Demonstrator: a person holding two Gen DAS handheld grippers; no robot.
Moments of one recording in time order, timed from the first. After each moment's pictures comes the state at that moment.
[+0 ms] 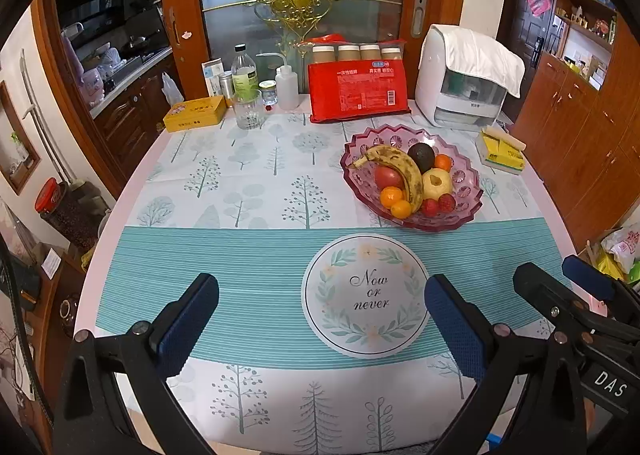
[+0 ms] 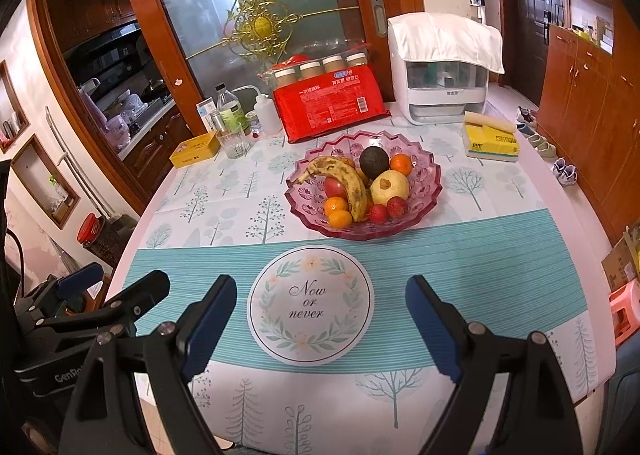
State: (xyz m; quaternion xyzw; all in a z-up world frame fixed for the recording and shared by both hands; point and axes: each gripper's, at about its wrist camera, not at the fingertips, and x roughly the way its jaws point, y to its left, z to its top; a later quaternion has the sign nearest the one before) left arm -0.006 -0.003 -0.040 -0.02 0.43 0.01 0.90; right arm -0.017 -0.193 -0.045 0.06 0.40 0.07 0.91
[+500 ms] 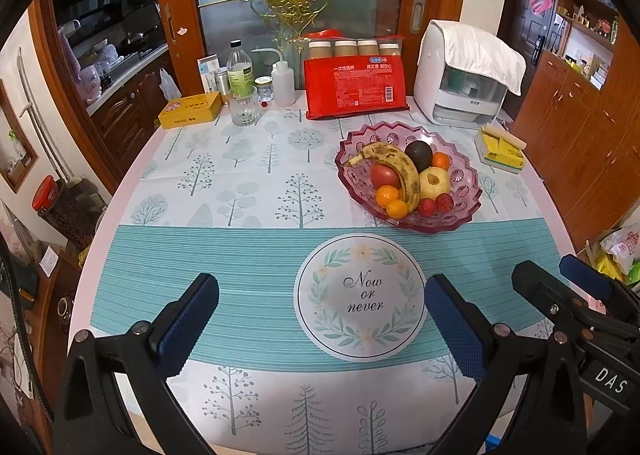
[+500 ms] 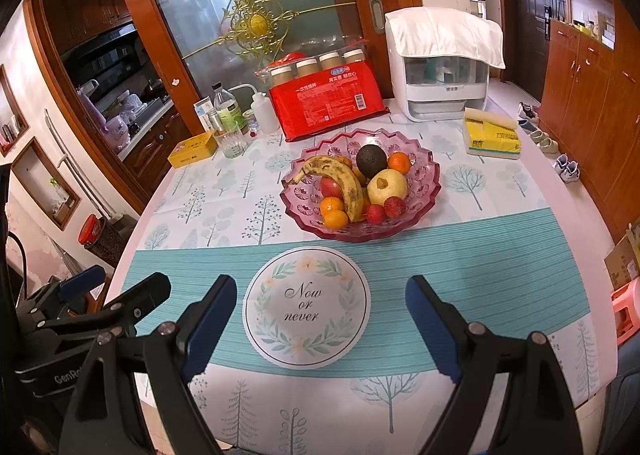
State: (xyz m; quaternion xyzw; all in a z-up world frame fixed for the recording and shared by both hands) left arm 0.002 -0.011 -0.046 -0.02 0.44 0.00 0.90; right arm -0.011 -0.199 -0.049 0.07 0.41 0.08 0.91
